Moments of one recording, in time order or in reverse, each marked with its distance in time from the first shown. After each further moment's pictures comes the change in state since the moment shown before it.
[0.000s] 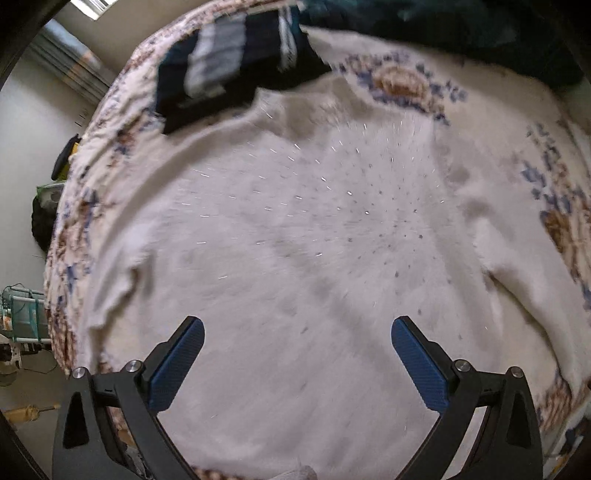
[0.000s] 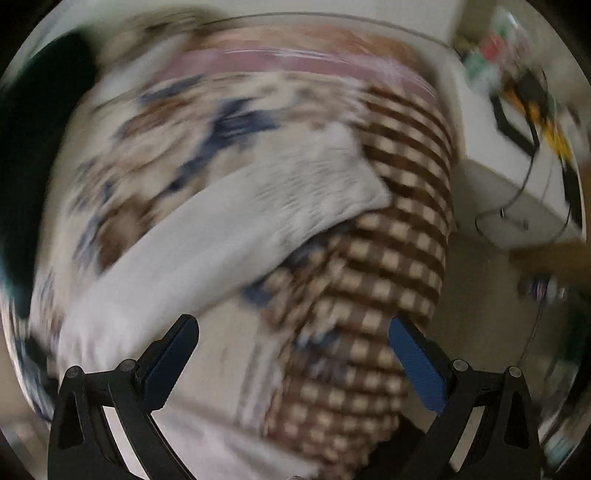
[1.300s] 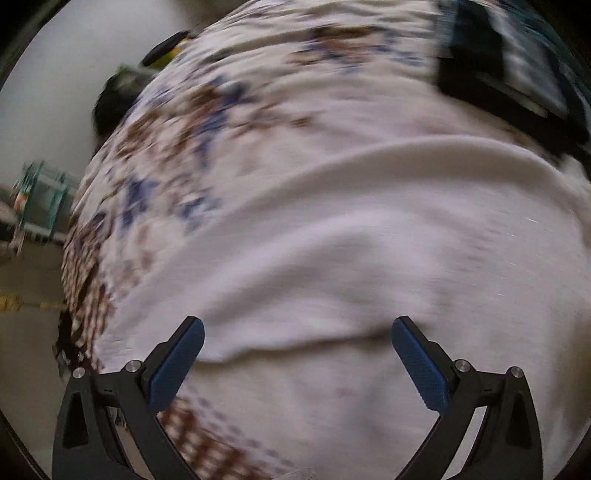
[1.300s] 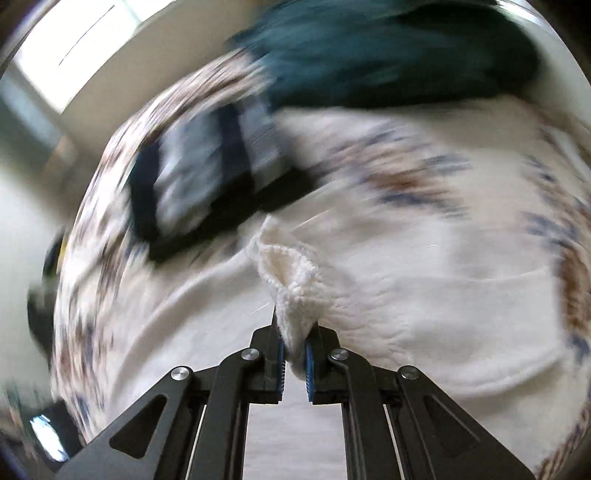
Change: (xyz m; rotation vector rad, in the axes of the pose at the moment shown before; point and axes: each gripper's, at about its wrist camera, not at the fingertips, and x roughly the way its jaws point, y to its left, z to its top) left arm 0.103 0.310 0.000 -0.472 0.083 0.142; right arm 0.001 0.436 -0.500 -1.248 -0.055 0.407
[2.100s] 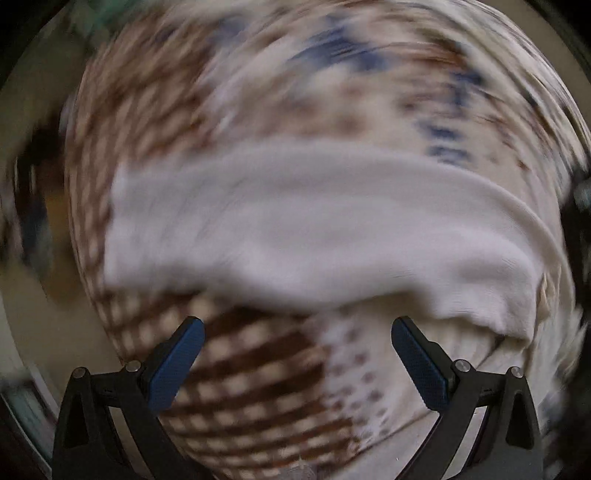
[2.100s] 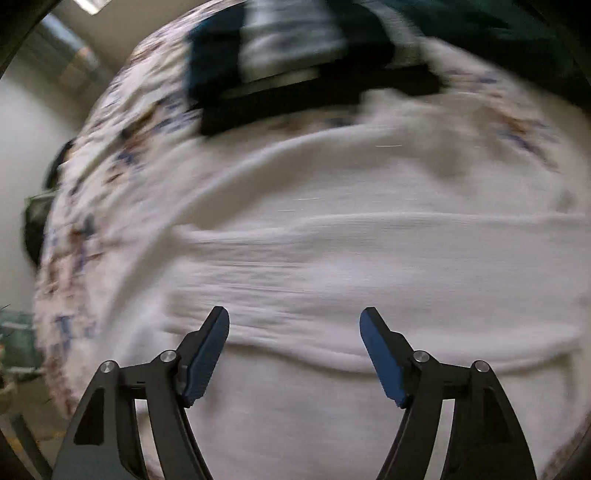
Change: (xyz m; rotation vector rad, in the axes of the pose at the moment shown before) left arm 0.067 0.204 -0.105 -0.652 0.289 -0.274; right arm 0.035 0.037 -0.054 -0.058 0.202 -0.102
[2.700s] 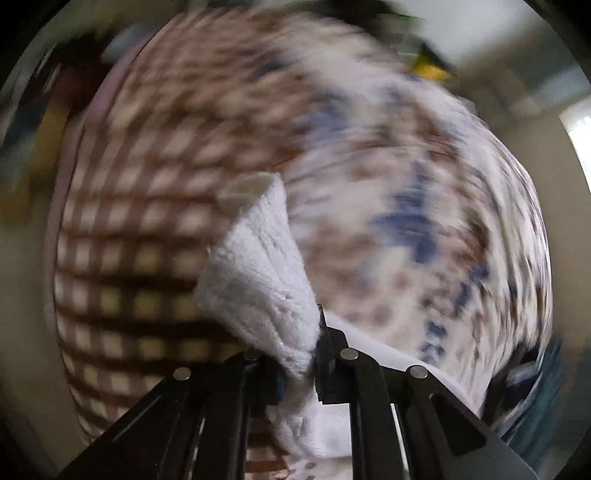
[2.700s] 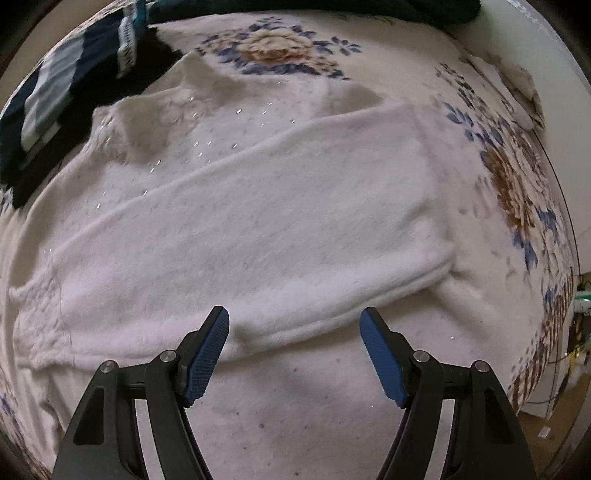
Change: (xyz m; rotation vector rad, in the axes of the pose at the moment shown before) left arm -0.028 0.051 0.072 -0.267 -0.316 -0.255; right arm -0.003 -0.144 -0.016 0.315 0.045 -0.314
